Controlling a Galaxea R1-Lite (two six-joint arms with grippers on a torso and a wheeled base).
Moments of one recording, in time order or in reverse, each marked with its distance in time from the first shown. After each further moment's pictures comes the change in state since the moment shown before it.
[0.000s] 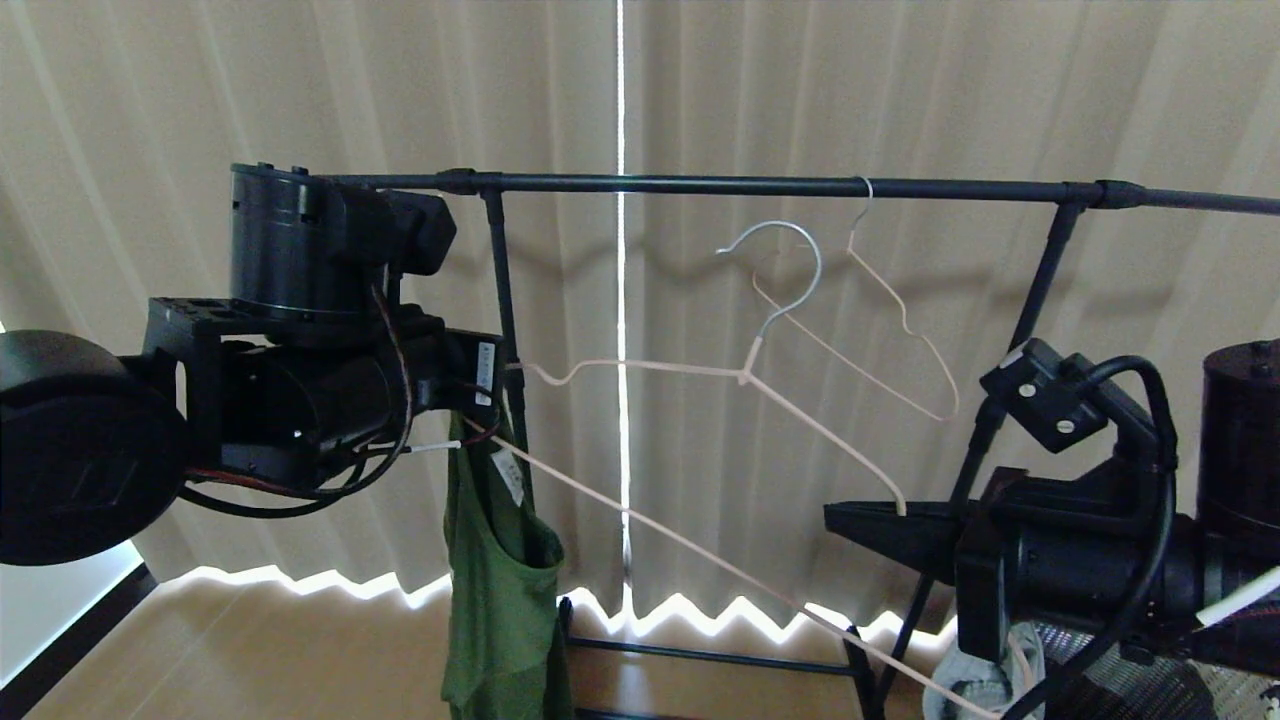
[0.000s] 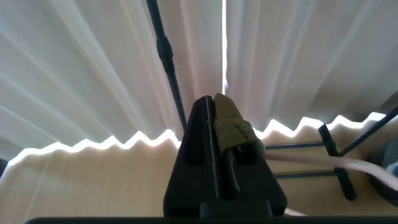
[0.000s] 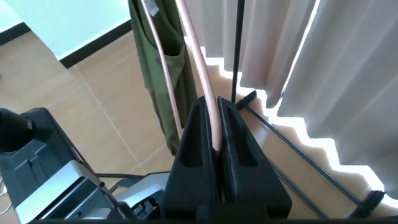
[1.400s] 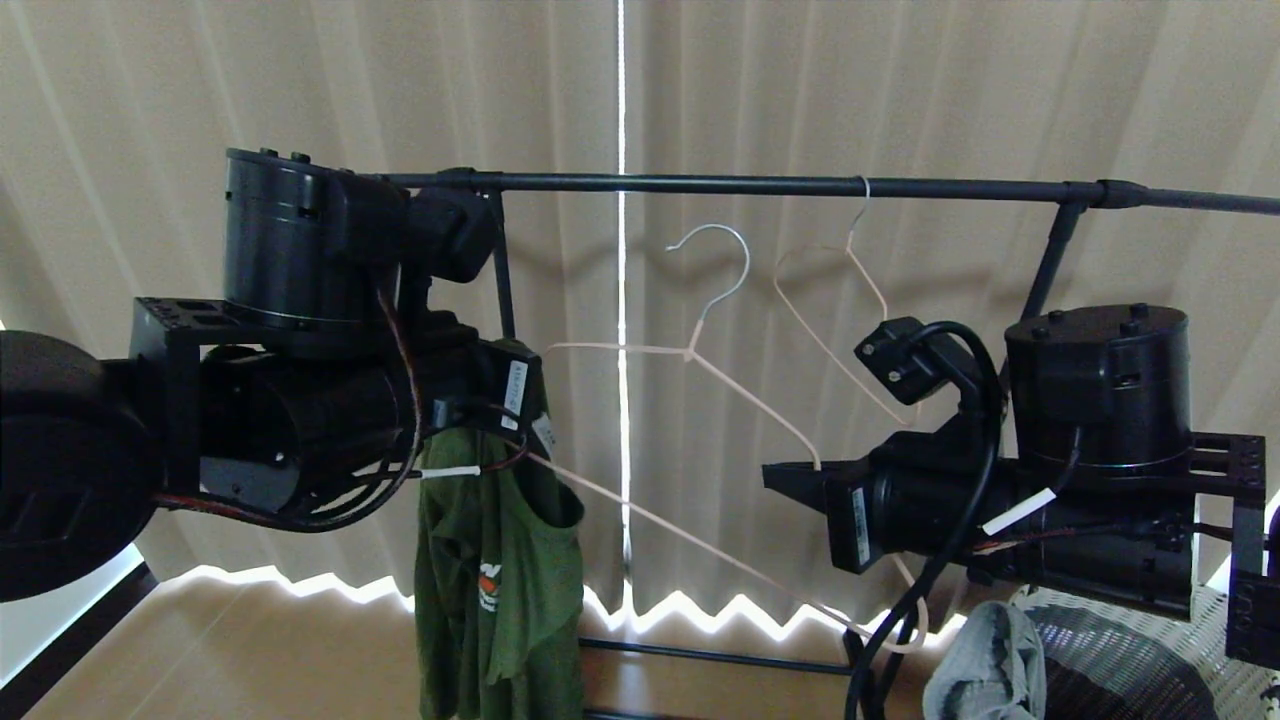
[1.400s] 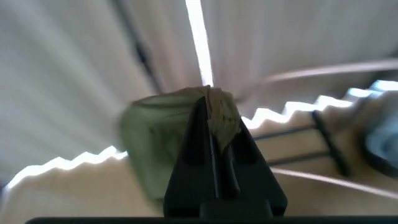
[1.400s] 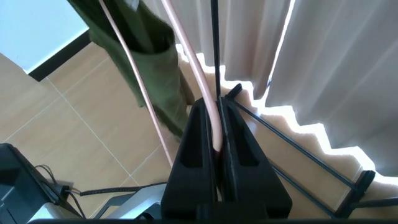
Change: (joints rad) left arm -0.094 -0.032 -0.006 0.042 -0.086 0.056; right arm 0.024 0.201 -0.161 0.001 -0.136 0.045
